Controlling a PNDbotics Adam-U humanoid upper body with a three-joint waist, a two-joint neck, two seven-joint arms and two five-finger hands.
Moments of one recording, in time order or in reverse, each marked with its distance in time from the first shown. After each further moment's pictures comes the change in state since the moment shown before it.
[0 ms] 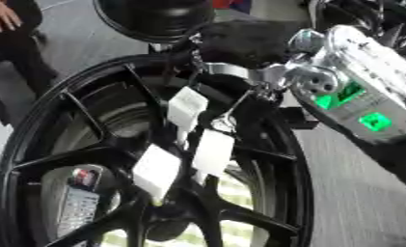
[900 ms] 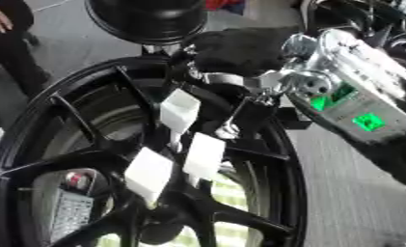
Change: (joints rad) left arm -0.002 0.000 0.000 0.000 0.004 -0.001 -0.008; right arm 0.013 -0.020 -0.002 0.000 -0.007 -0.056 -0.001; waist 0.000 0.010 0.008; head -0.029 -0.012
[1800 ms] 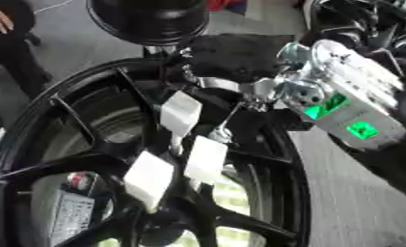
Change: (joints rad) left arm -0.015 -0.009 -0.006 0.000 0.005 0.001 -0.009; right arm -0.001 0.009 0.015 0.000 0.022 0.026 -0.028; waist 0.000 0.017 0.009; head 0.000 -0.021
